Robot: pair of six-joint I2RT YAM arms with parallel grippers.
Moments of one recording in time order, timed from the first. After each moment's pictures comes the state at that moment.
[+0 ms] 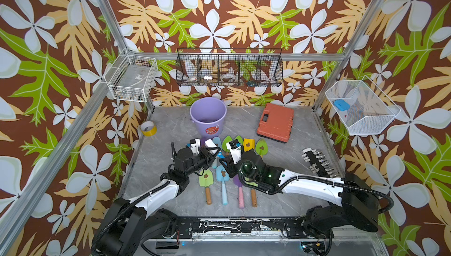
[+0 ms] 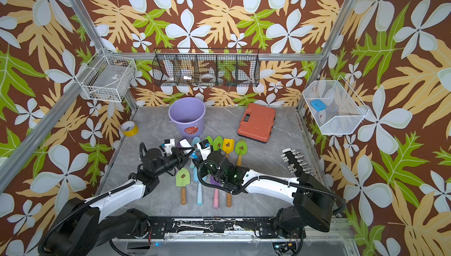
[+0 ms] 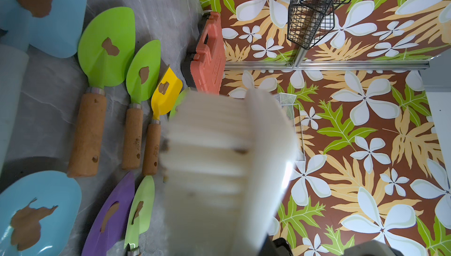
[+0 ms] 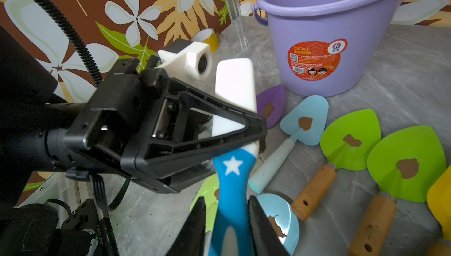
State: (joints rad) left arm -0.40 1.16 0.39 0.59 0.44 -1.46; right arm 1.02 1.46 0.85 0.22 0.10 0.40
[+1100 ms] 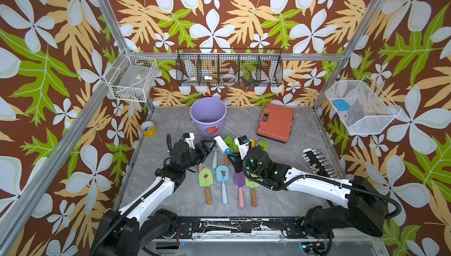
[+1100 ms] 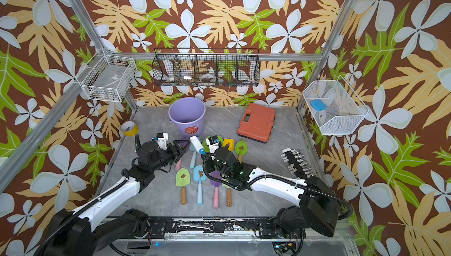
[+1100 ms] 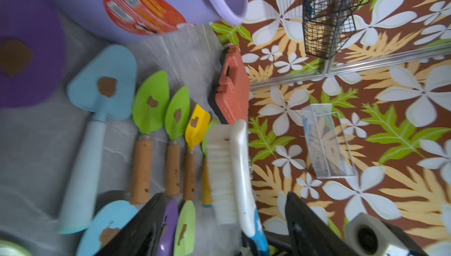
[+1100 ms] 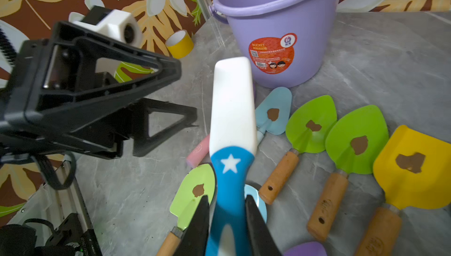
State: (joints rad) left arm -0.33 1.02 0.53 0.14 0.28 -1.08; right arm 0.93 1.39 0.84 0.11 0.12 0.44
